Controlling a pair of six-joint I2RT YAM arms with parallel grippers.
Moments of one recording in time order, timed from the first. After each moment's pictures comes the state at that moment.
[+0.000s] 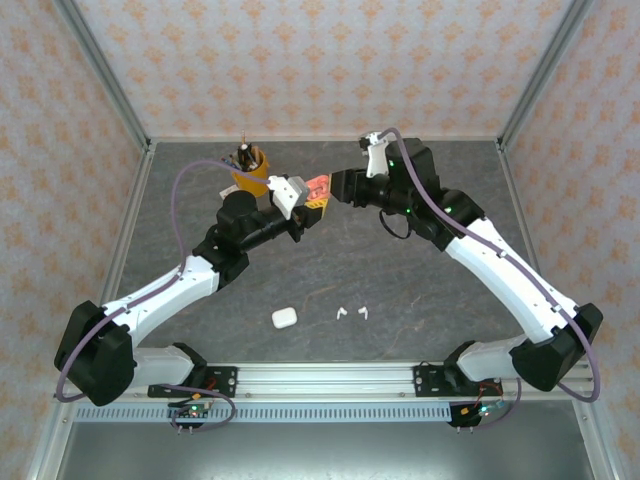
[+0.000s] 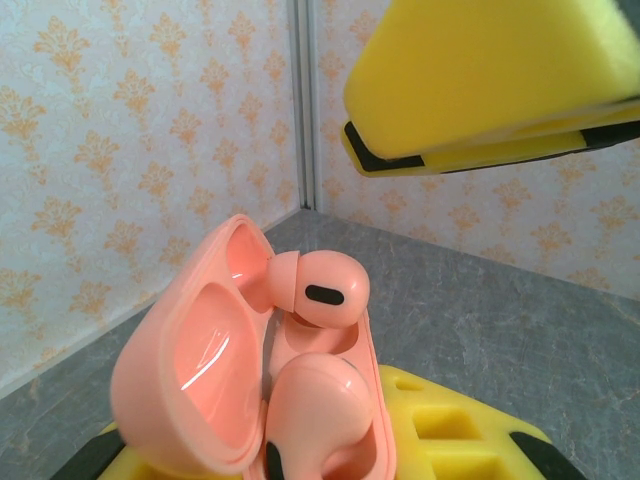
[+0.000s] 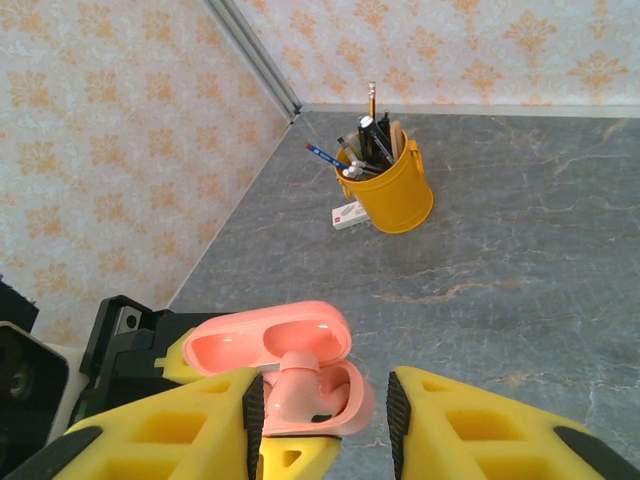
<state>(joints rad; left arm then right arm) -0.54 1.26 0.83 0.38 0.34 0.05 0.64 1.33 1.44 -0.53 -0.19 0.45</state>
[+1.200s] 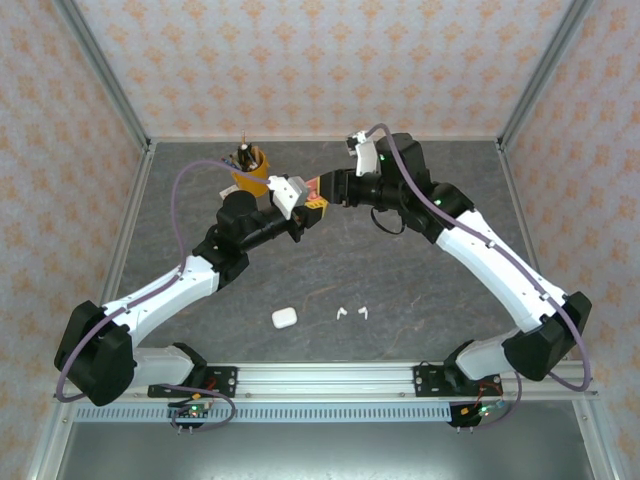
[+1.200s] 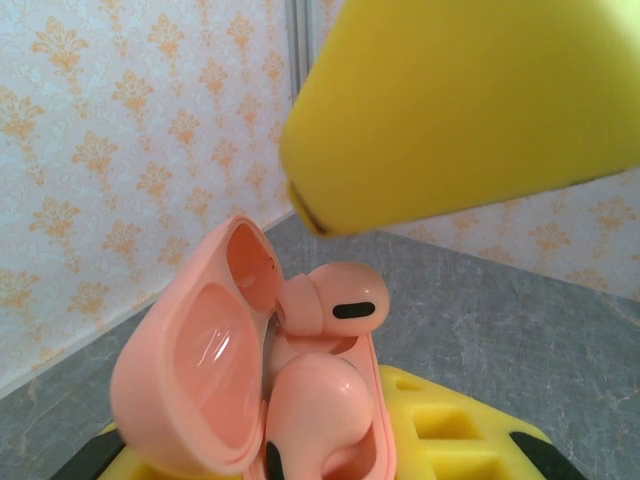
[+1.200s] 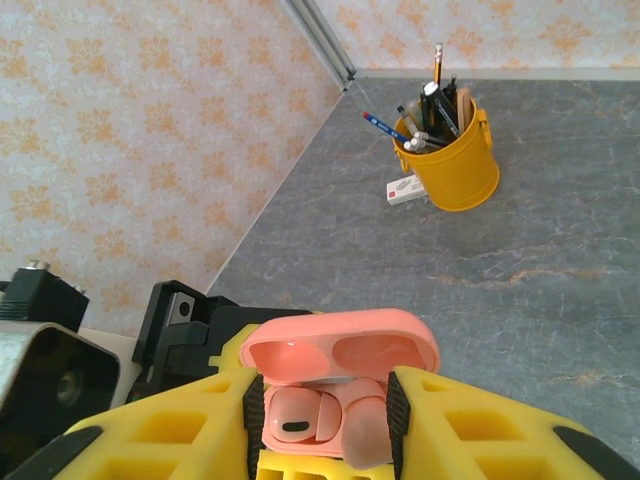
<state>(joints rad) -0.54 1.26 0.83 0.38 0.35 0.05 0.64 1.39 1.48 -0.53 -0.31 0.46</state>
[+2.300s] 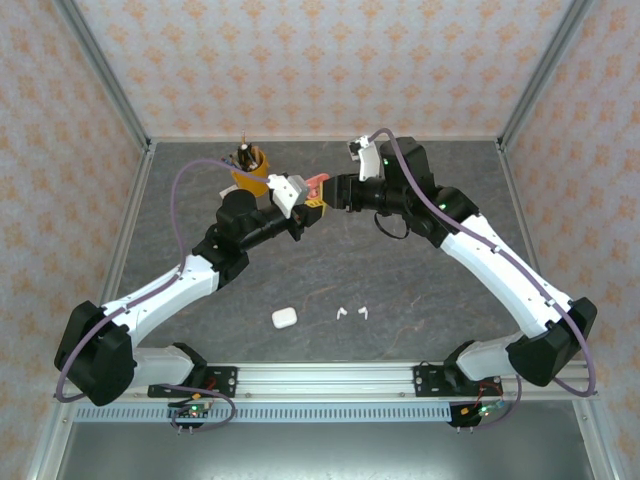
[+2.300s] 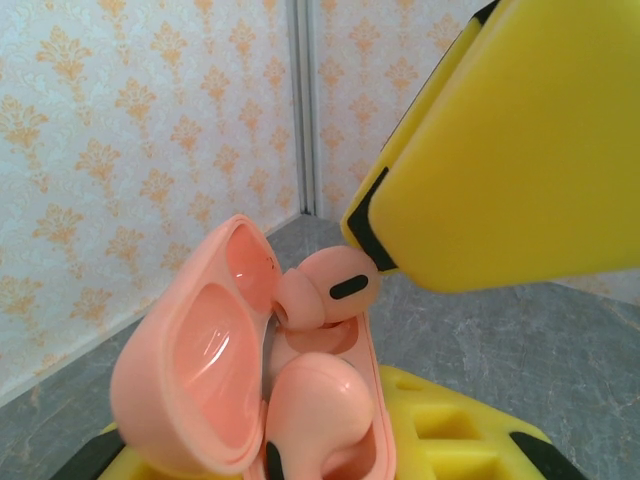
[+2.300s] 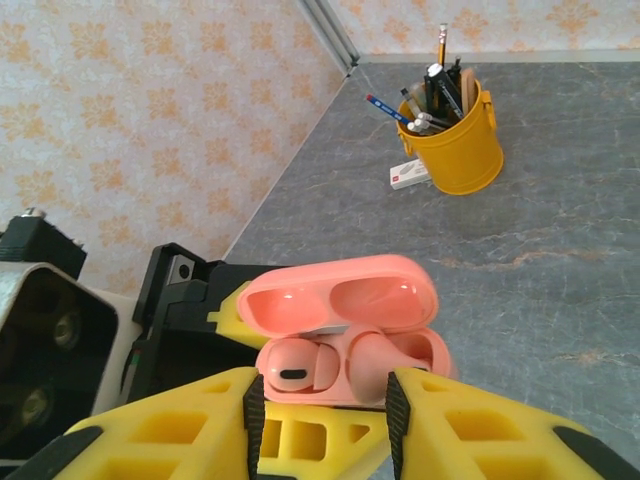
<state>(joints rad) -0.54 1.26 0.84 0.37 0.35 0.05 0.64 1.36 1.46 -0.55 -0.33 0.46</state>
